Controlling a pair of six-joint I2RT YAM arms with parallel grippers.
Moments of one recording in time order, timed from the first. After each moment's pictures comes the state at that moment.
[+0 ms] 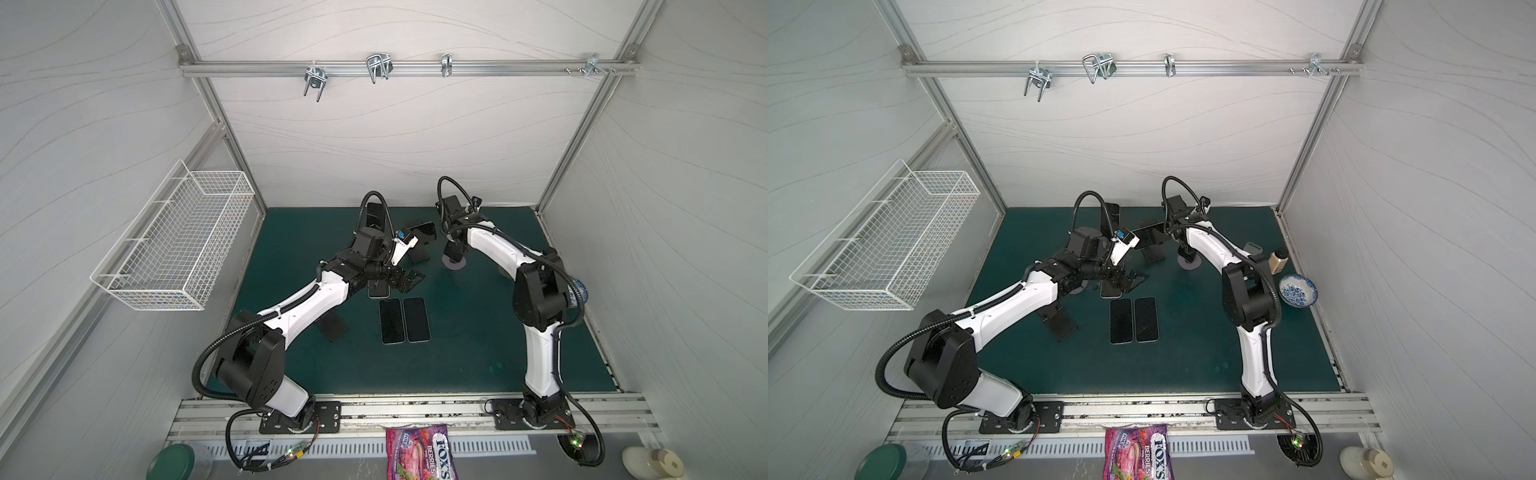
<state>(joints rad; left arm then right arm) -0.53 1.51 1.10 -0.23 0.46 0.11 0.48 2.08 1.78 -0.68 0.60 0.81</state>
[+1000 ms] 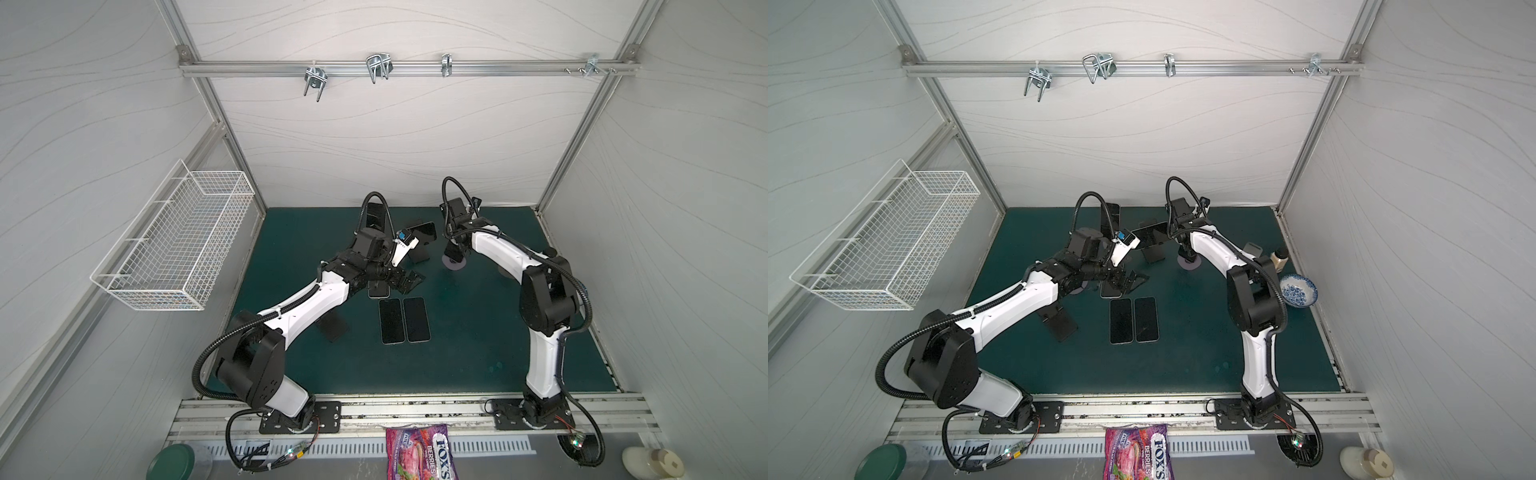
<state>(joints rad) -0.54 1.51 1.10 -0.24 0.46 0.11 0.47 2.01 1.67 -0.57 0.56 0.72</state>
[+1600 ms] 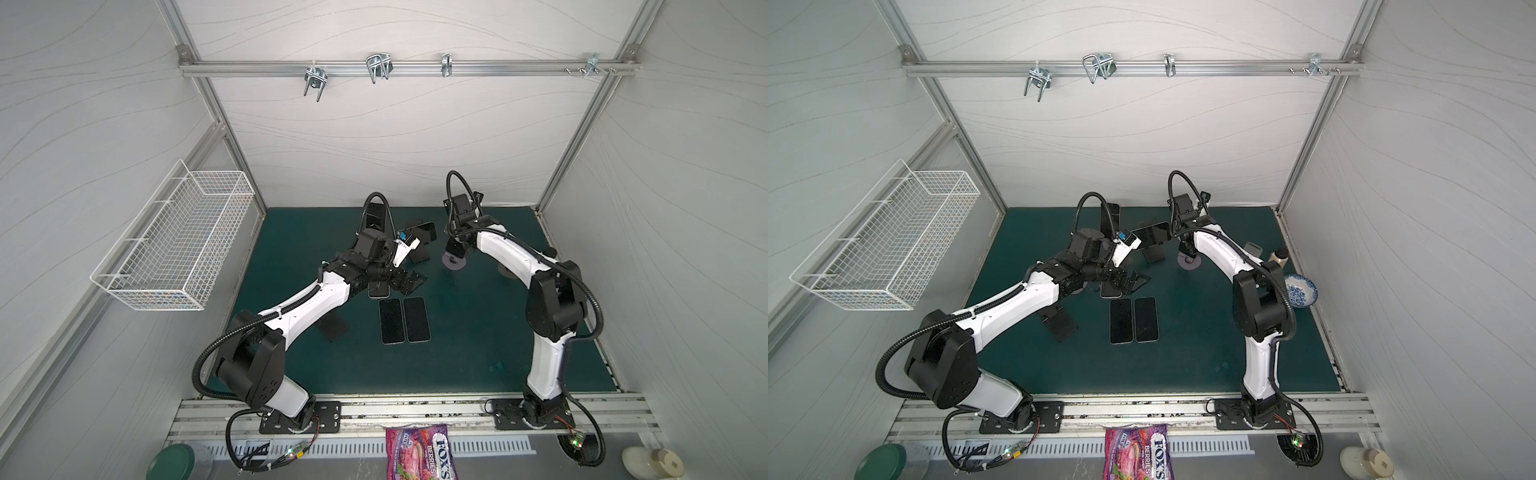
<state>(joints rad) -0.55 1.51 1.10 -0.24 0.47 0.08 0.47 1.94 1.67 -0.56 0.54 0.66</state>
